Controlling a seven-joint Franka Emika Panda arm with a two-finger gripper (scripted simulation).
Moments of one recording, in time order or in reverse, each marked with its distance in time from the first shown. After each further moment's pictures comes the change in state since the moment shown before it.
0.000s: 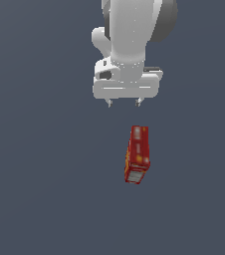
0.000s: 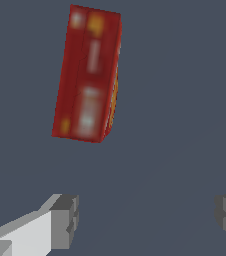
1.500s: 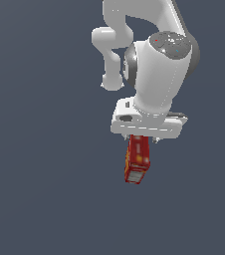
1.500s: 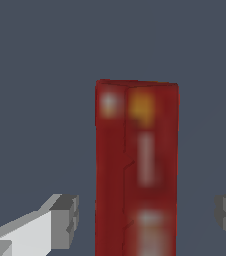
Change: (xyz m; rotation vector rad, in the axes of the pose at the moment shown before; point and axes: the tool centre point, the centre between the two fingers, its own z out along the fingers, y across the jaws) arm 0.108 -0.051 0.061 -0.013 0.024 0.147
